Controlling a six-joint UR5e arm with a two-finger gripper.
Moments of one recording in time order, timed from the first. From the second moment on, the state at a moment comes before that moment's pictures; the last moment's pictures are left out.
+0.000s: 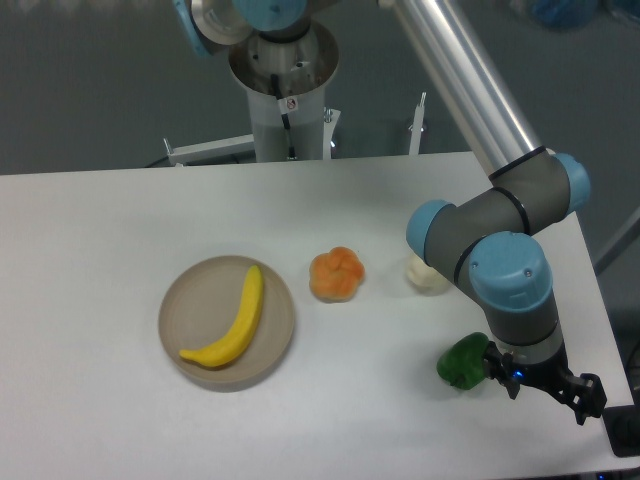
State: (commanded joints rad) arm 2.35 -2.34 -1.14 -0.76 1.76 1.16
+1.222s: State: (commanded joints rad) arm 2.35 -2.31 -1.16 -0.77 1.77 1.14
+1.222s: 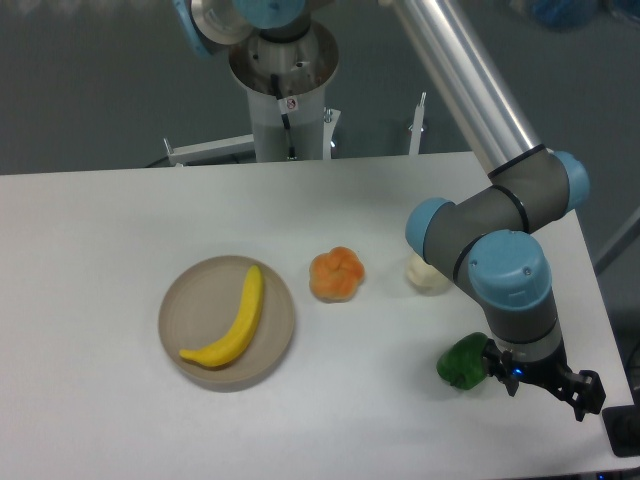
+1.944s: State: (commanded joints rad) arm 2.29 -2.10 -1.40 -0.86 1.73 1.02
